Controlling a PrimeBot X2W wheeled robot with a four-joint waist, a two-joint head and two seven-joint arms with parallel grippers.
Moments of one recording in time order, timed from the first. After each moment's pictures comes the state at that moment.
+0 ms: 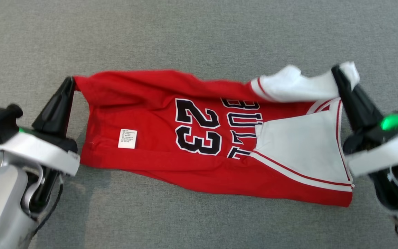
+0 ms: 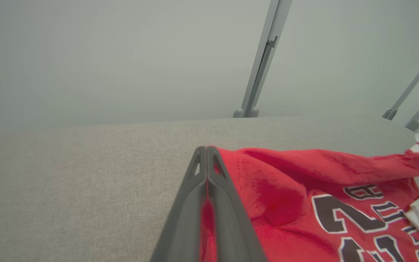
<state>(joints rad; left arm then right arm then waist) -0.48 0.50 -0.42 0.28 -0.75 -0.09 -0.22 -0.48 -0.52 0.50 0.05 0.95 0.13 -0.25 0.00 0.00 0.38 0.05</state>
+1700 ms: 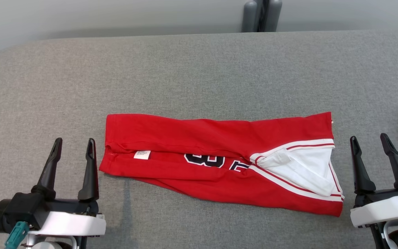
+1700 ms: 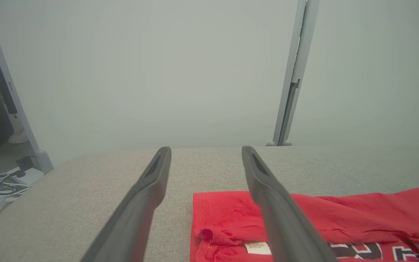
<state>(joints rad) -0.02 0.25 -0.16 -0.05 -0.35 0.13 -0.26 -0.07 -0.12 -0.05 0.05 0.18 0.13 -0.18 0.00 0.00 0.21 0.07</state>
